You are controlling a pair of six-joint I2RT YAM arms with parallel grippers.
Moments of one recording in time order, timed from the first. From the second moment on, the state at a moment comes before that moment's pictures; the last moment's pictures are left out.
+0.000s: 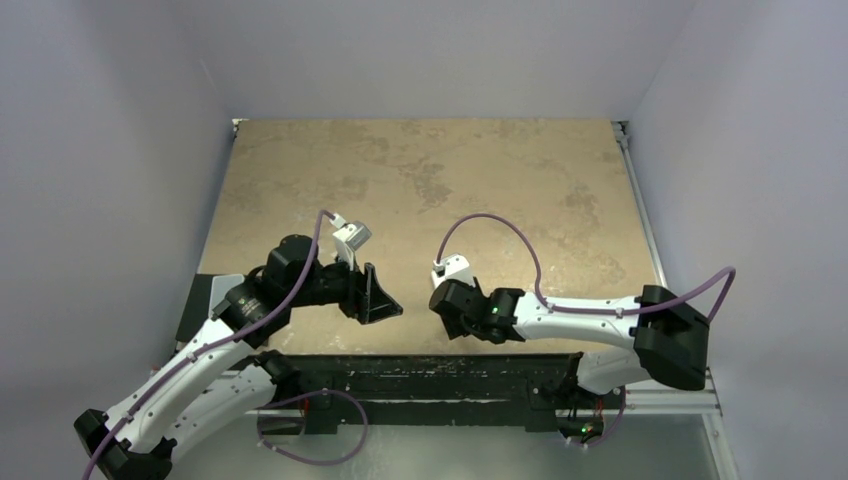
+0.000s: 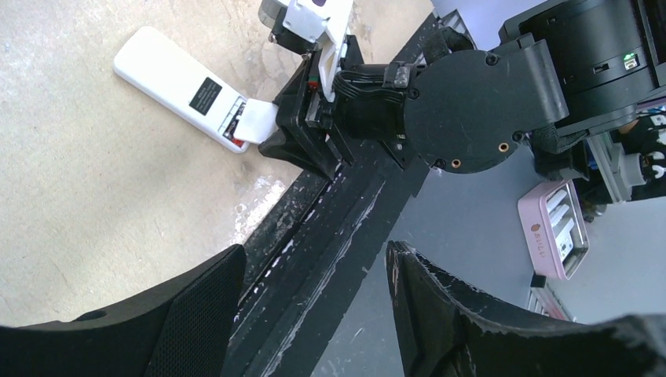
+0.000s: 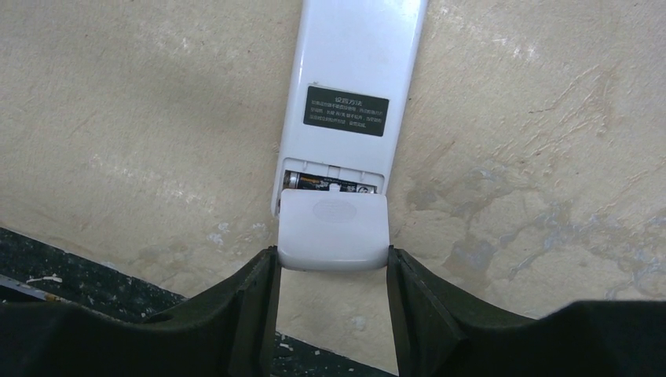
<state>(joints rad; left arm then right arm) -0.67 0.71 0.73 -0.49 0.51 -0.49 1.18 1.37 0.75 -0.48 0.45 0.64</state>
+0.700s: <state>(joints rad) -0.67 0.71 0.73 -0.49 0.53 -0.48 1.18 1.42 0.80 -0.51 0.48 0.70</state>
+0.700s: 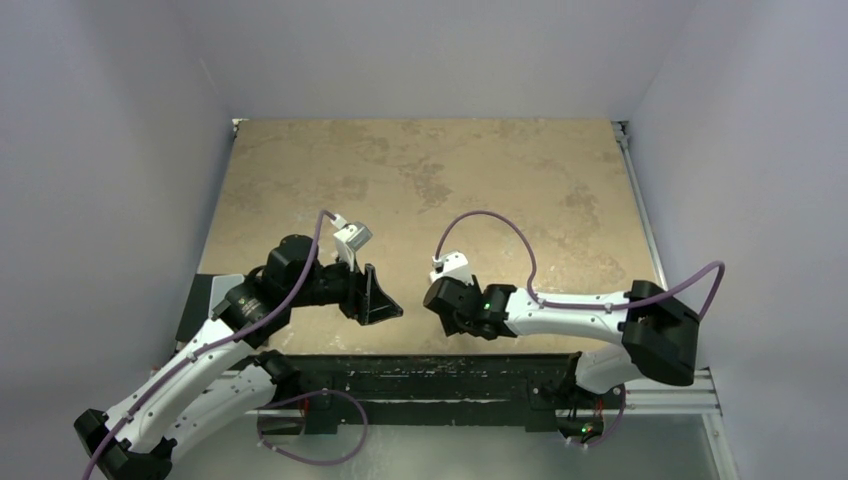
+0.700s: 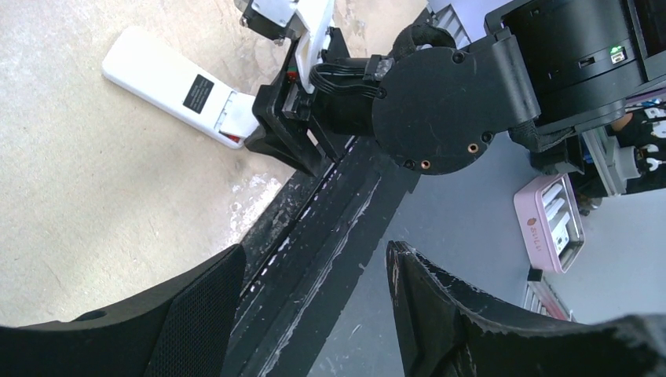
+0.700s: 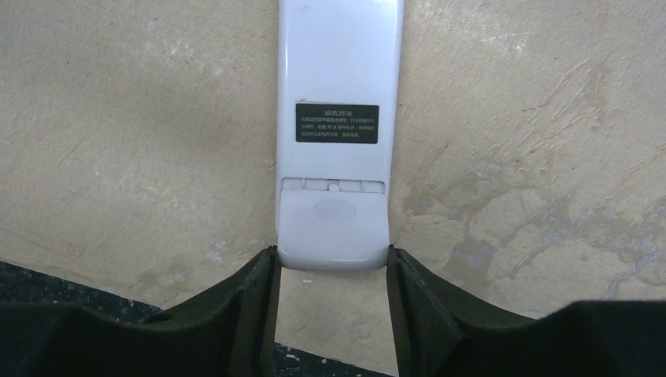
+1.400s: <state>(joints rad) -0.67 0.71 0.73 -0.49 0.54 -0.48 1.17 1.47 0.82 -0.52 0.49 0.71</state>
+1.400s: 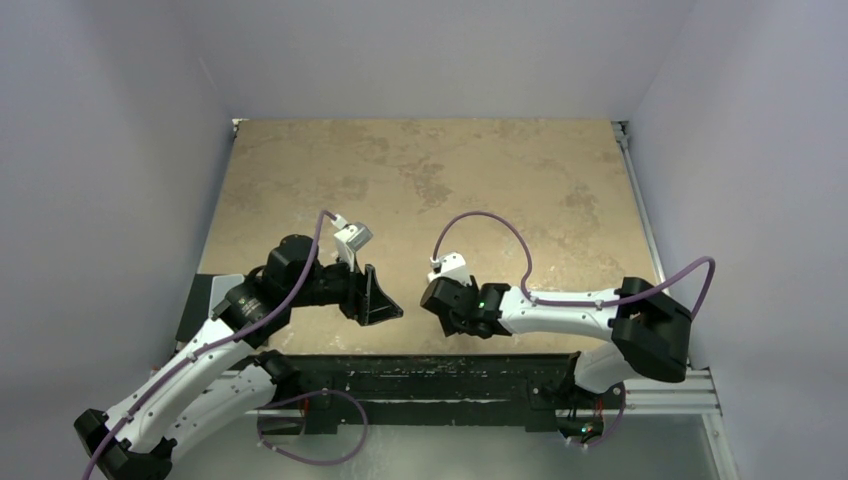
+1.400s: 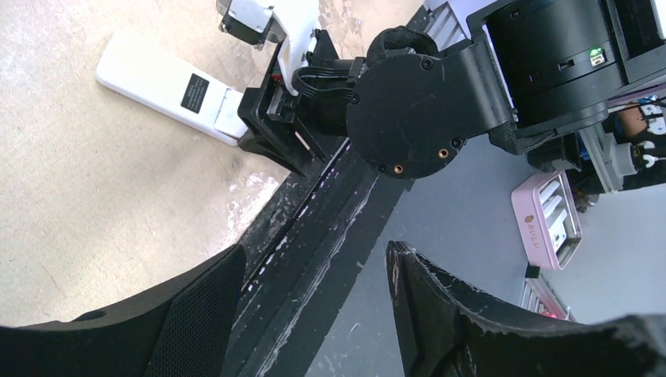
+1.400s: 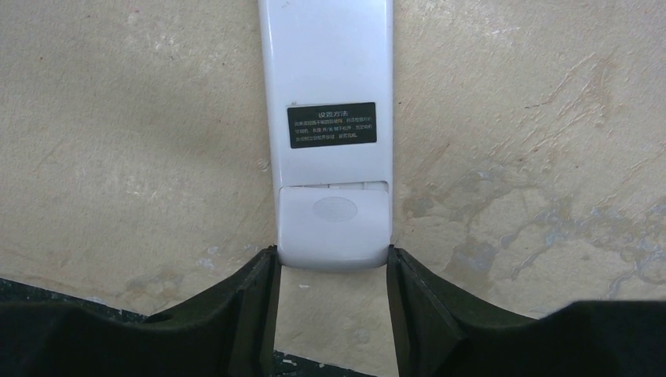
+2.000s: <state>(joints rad) -0.67 0.72 0.73 -0.49 0.54 -0.48 1.16 1.46 0.82 -0.53 0.48 0.65</state>
